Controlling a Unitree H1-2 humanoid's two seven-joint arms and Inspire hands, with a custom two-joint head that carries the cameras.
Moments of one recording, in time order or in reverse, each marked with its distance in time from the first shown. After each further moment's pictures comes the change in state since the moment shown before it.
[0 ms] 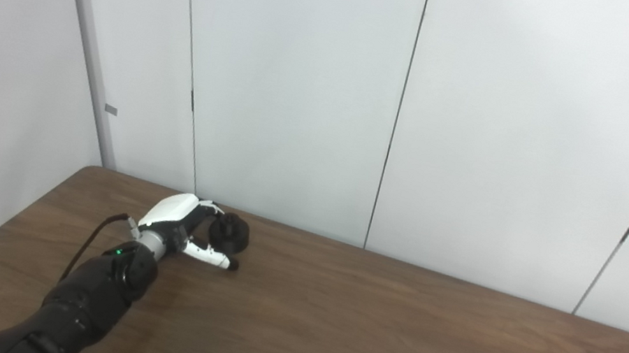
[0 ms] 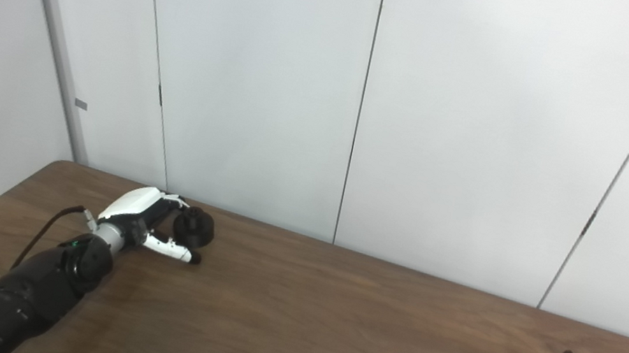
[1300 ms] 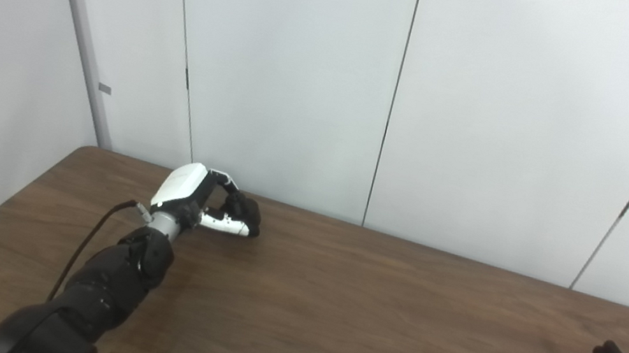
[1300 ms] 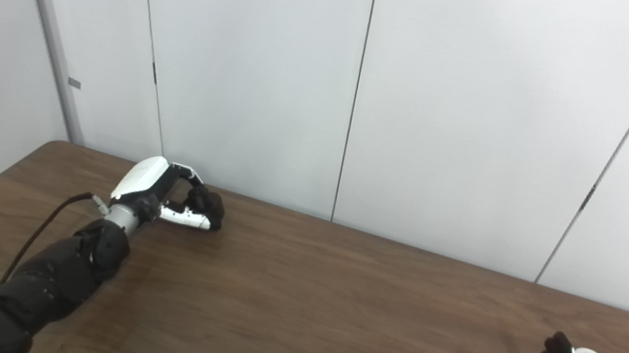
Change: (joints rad) left arm -0.052 -0.060 -0.007 0.157 -0.007 -0.151 0.228; right arm 0.037 0.017 0.011 -0.062 -0.032 0.022 -0.030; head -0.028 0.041
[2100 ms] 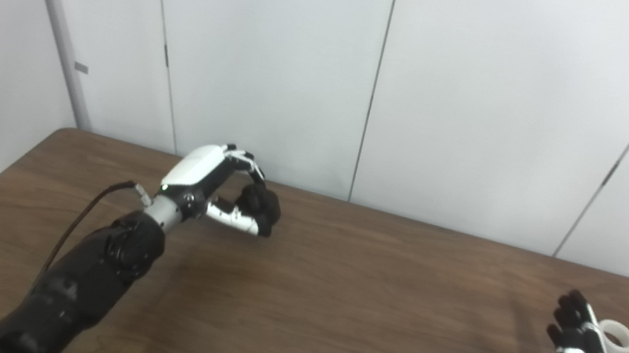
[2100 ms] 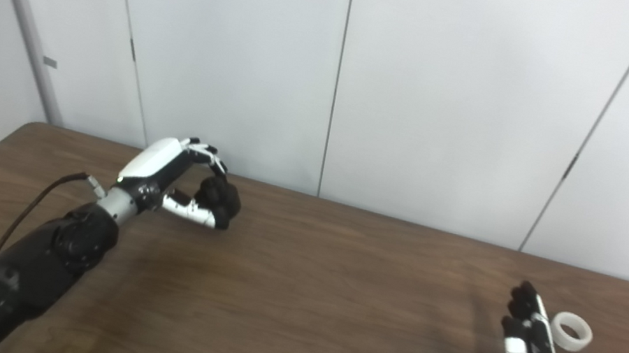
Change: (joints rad) left arm 0.188 0.028 0.008 -0.535 -0.016 -0.026 -0.255; right arm -0.025 0.016 0.040 -0.050 -0.059 0.041 -0.015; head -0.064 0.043
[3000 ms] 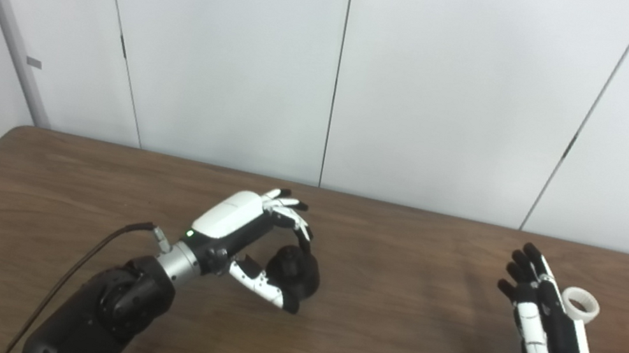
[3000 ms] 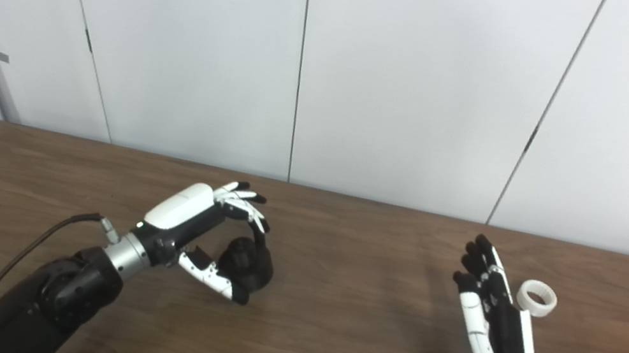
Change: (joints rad) left arm 0.172 -0.100 -0.038 -0.391 0.038 -0.046 -0.197; right arm -0.022 0.017 0.028 -0.028 -0.047 0.021 -0.024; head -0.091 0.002
